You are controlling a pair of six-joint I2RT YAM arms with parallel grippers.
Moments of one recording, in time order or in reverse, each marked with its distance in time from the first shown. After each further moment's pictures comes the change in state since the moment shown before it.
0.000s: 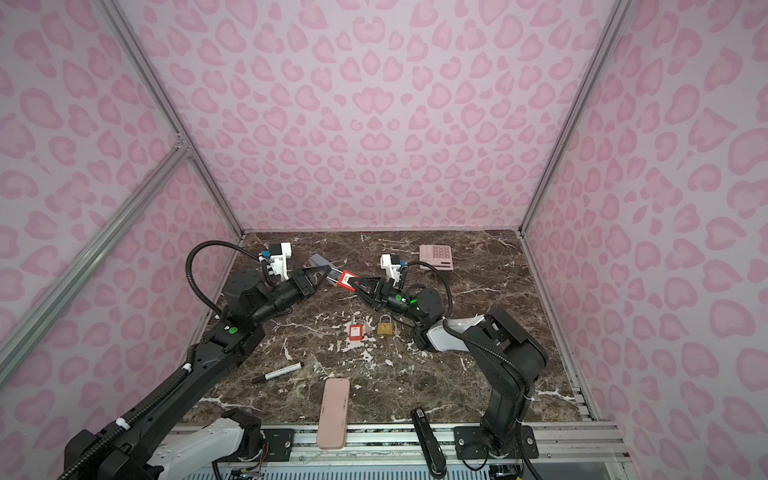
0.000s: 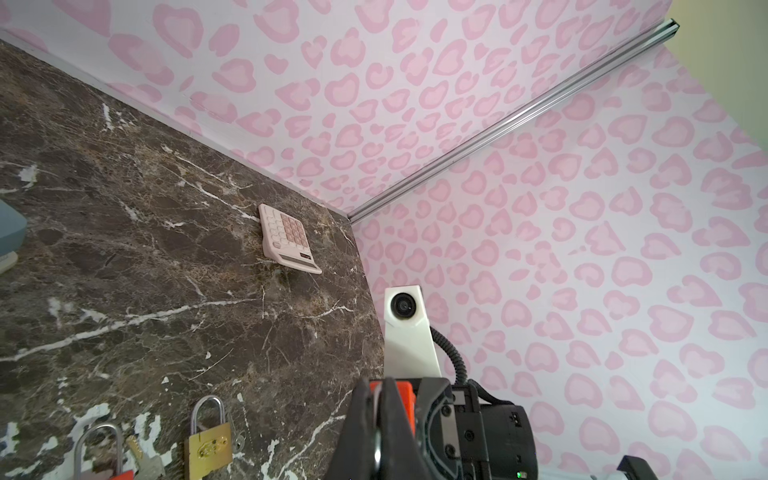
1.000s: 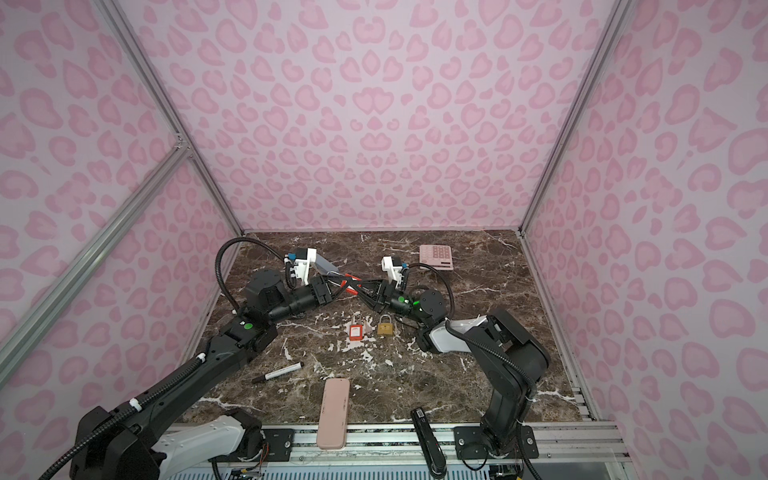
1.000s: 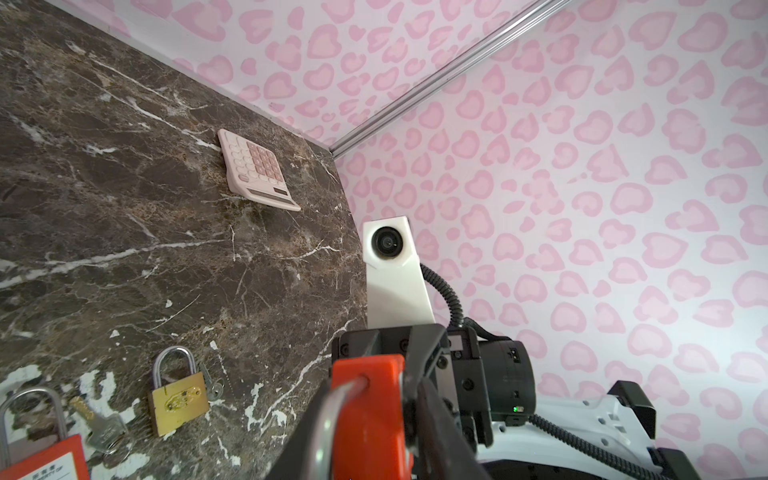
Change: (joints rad) left arm -0.085 0.086 0.024 -0.005 0.083 0.016; right arm -0.016 -0.011 -0.024 0.013 -0.029 0.007
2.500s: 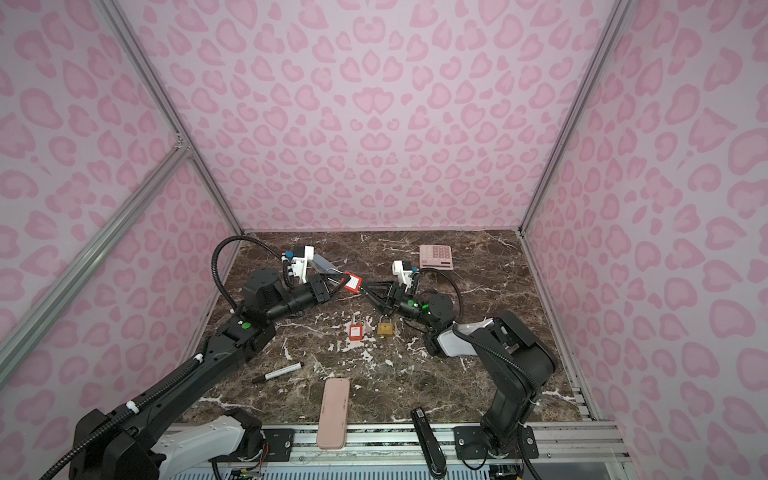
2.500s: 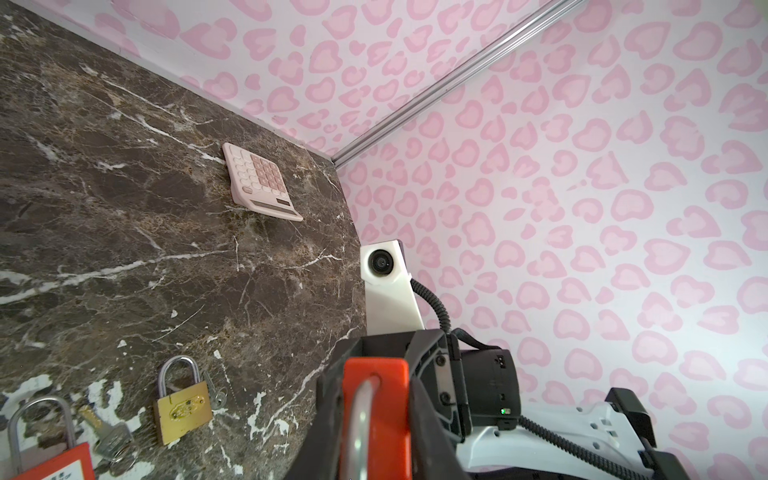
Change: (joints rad) left arm 0.001 -0.008 0.014 -0.014 -0.009 0.013; right arm -0.048 -0.034 -0.093 0.010 -0.012 0.003
